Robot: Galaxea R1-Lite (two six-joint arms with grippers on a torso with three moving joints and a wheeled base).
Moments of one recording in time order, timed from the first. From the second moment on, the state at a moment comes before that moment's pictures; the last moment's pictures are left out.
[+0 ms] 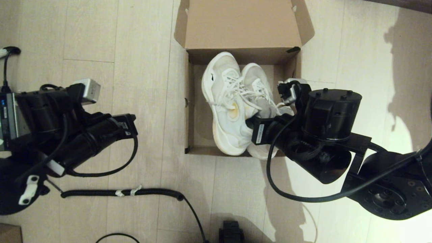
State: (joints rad) left arm -0.24 1.58 -0.76 -0.74 0.13 -0.11; right arm 0.75 1.77 -0.97 -0.76 -0.38 0.17
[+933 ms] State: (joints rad) left arm -0.23 1.58 -0.77 -0.74 0.11 -0.11; right arm 0.68 1.88 -1.03 -0.91 -0.38 0.14
